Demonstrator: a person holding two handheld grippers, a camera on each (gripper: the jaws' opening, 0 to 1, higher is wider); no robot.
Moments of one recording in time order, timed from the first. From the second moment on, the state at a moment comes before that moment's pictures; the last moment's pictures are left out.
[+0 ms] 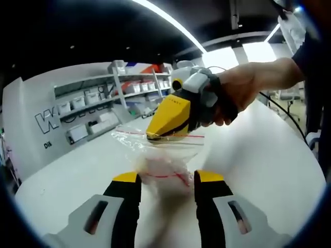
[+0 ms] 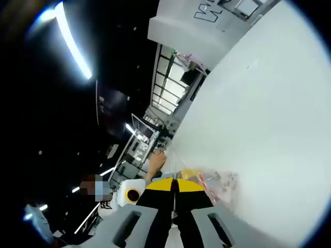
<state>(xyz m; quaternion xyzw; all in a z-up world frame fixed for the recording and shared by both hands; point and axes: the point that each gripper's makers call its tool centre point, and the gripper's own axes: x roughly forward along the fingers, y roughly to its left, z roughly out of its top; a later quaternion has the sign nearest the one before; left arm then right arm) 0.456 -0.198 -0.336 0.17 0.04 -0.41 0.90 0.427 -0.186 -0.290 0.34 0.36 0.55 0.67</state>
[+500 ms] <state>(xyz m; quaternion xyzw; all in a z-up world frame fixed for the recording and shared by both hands) 0.455 -0.191 -0.334 0.14 0.04 -0.41 0.90 0.429 -0.189 -0.287 0.35 0.35 0.55 0.67</state>
